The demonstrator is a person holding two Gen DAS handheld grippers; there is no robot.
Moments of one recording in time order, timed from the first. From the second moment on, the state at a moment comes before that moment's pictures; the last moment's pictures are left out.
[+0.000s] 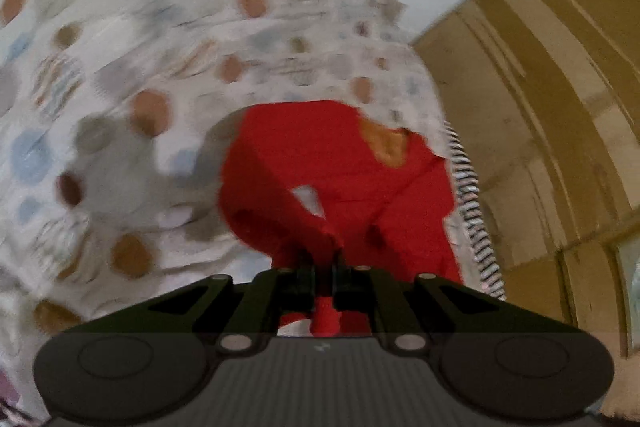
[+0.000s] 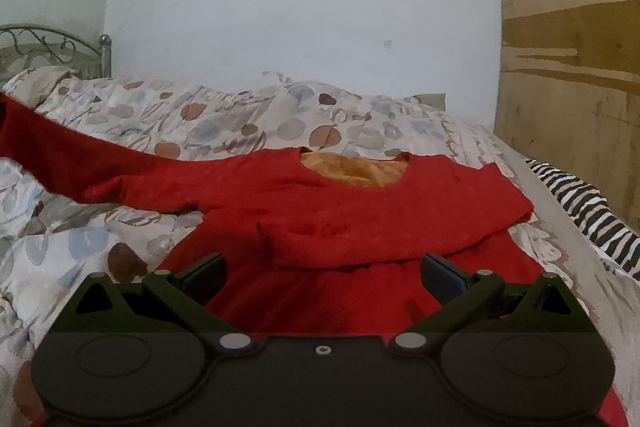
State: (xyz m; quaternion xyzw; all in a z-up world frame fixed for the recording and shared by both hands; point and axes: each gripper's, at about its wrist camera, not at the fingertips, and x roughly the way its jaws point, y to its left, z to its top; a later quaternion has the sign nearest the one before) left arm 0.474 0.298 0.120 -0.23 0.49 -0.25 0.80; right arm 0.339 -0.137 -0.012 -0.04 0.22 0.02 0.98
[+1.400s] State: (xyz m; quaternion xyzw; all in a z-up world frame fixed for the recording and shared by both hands) left arm 0.496 0.046 0.043 -0.04 0.42 -0.25 0.87; right arm 0.325 -0.280 -0.024 0.10 0.26 0.01 0.96
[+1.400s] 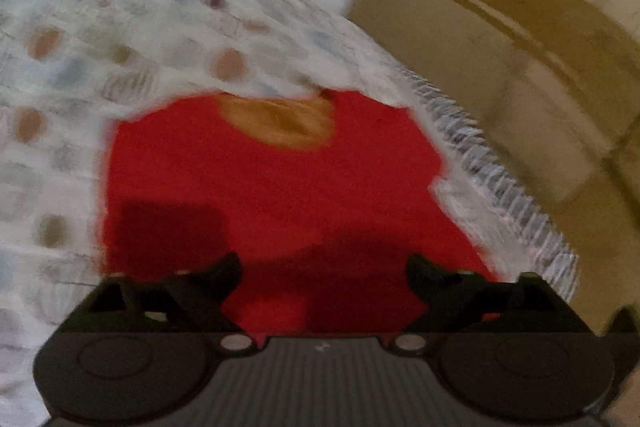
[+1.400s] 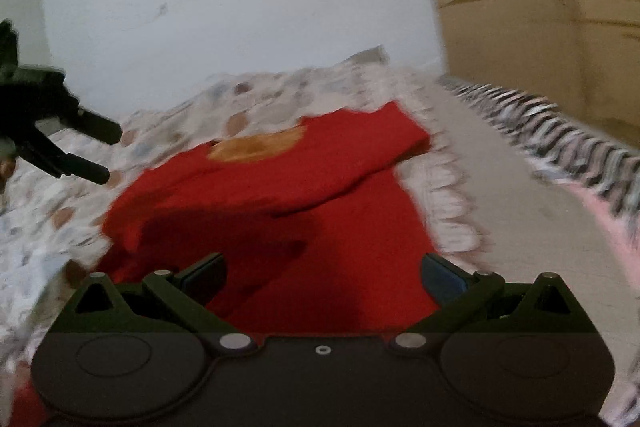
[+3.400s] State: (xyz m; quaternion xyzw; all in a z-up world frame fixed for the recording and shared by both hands) left arm 0.569 0.119 -0.037 -0.10 0.29 -0.13 0.94; right arm 0.392 -0.301 -0.029 0.10 0.31 0.03 0.95
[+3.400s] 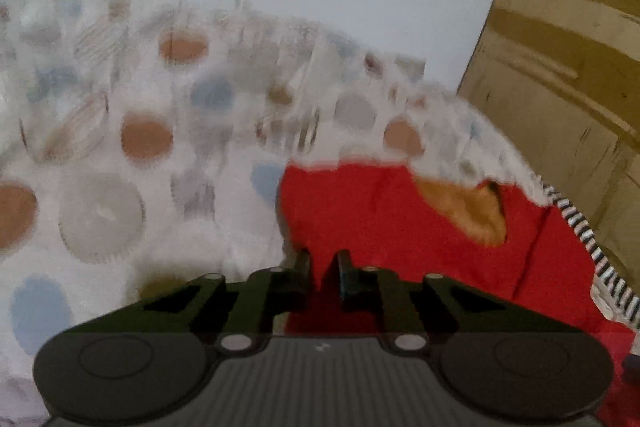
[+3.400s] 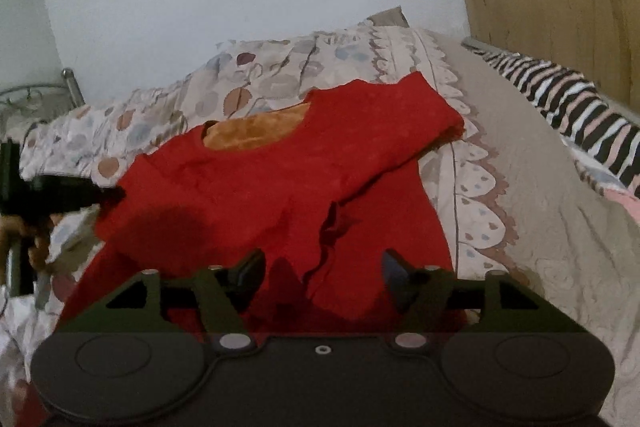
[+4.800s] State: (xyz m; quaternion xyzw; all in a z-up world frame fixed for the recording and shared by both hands) left arm 0.329 0.092 -0.049 -0.03 0.38 -0.08 0.92; right arm 0.272 -0.327 -0.026 0.07 0.32 -0.01 0.95
